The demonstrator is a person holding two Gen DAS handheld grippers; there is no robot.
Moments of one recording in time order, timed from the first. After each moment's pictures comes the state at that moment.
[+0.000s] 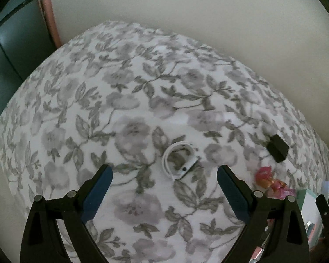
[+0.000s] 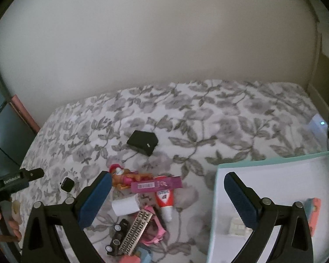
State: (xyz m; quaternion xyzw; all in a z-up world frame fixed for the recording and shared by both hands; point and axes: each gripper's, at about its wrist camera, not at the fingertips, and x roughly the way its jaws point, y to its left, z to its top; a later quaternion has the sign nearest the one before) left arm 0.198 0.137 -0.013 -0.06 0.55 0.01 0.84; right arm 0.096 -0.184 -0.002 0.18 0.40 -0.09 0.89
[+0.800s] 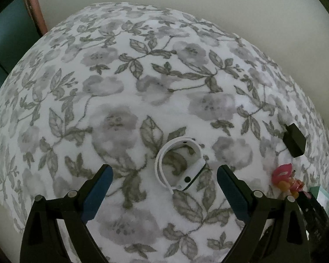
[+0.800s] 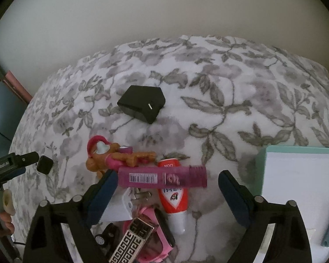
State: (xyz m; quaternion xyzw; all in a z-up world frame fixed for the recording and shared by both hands) left arm 0.229 0.125 -0.067 -0.05 0.59 -0.01 0.81; right arm 0.146 -0.166 -0.076 0.16 0.50 -0.05 0.85
